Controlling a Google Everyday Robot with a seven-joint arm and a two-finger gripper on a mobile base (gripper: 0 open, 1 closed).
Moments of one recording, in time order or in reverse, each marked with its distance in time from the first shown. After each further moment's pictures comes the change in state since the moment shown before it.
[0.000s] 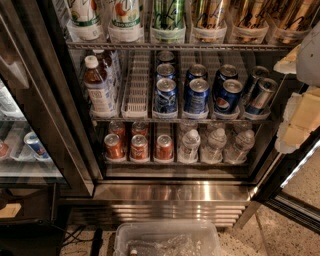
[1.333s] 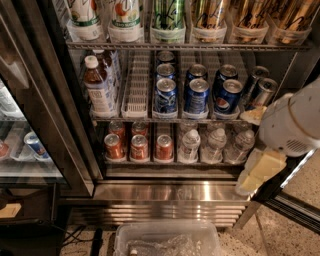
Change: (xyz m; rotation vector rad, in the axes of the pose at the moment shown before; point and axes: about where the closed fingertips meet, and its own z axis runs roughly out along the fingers) arm -0.013 0.048 0.105 -0.053 -0.219 0.014
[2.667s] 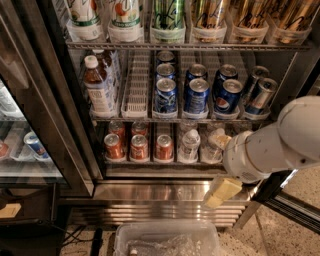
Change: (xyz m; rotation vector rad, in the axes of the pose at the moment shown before) arm -0.010 0.021 0.101 0.009 -0.121 -0.027
